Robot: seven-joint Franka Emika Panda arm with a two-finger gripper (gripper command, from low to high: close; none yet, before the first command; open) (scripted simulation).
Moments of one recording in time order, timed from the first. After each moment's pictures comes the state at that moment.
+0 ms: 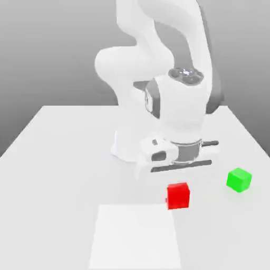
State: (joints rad) arm 0.27 -0.03 0.11 -2.78 0.05 2.75 0.67
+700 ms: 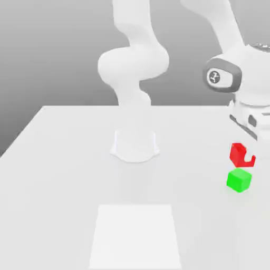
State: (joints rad) arm 0.71 -0.12 0.30 -2.79 0.08 2.67 -0.24
